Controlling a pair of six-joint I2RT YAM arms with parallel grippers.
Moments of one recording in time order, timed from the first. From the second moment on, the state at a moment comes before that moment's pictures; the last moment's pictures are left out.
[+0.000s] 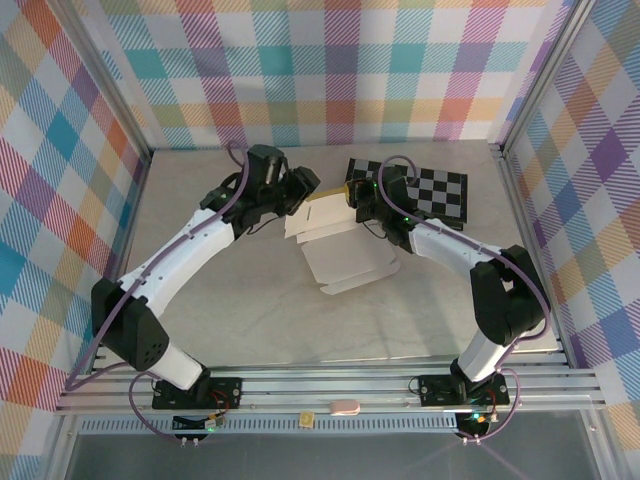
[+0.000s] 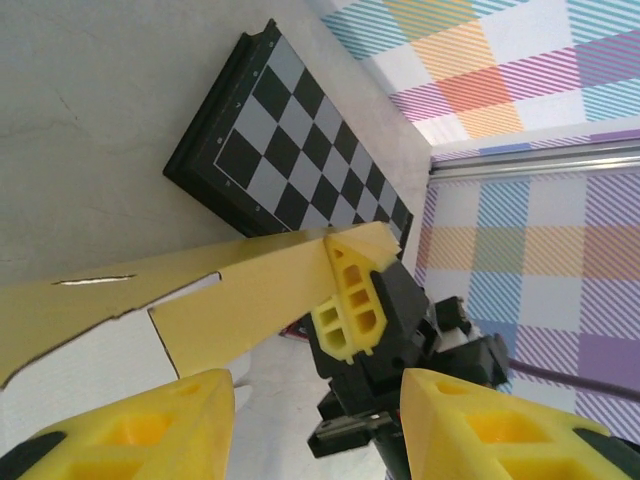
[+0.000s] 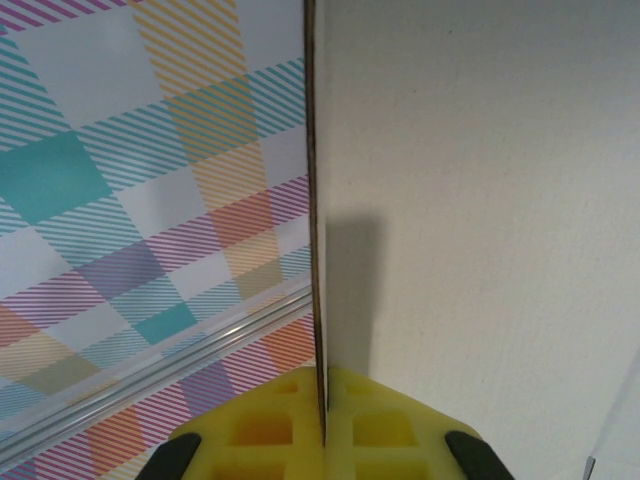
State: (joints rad) left arm -0.55 1.55 1.44 -0.48 0.12 -1.15; right arm 0.52 1.67 1.12 0.16 -0.05 1.80
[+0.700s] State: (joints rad) left arm -0.57 1.64 1.45 -0.42 0.13 -1.15; right arm 0.52 1.67 1.14 0.14 -0.05 1.81
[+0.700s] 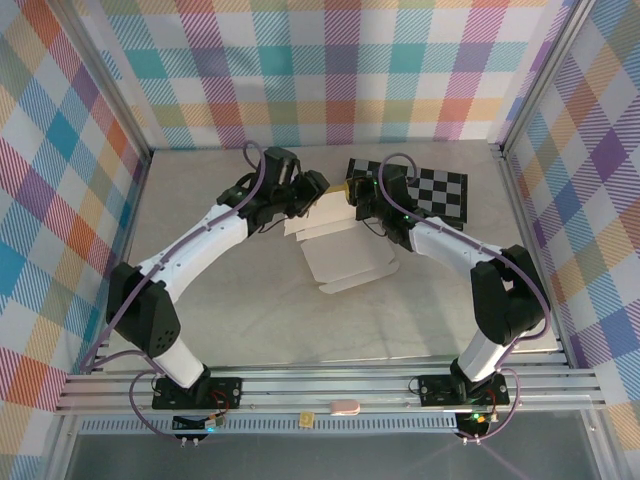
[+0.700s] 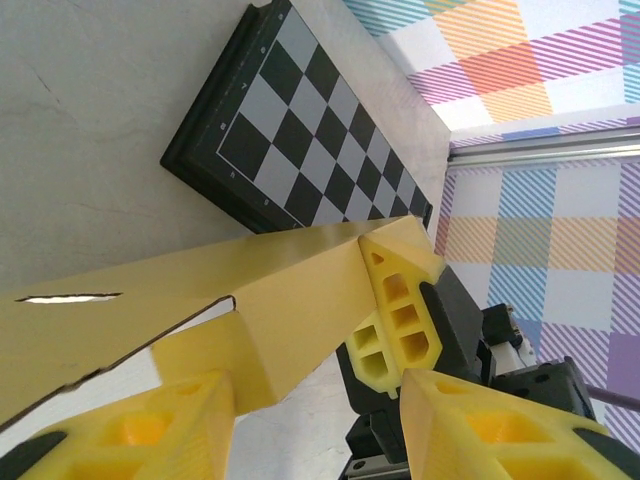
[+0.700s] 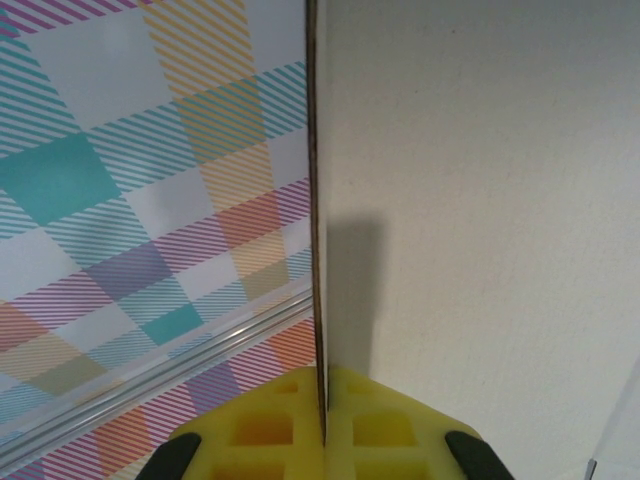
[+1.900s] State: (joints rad) left arm -0.28 1.33 0.71 0.07 0.17 -1.20; right arm 0.51 1.65 1.32 -0.19 0.07 1.96
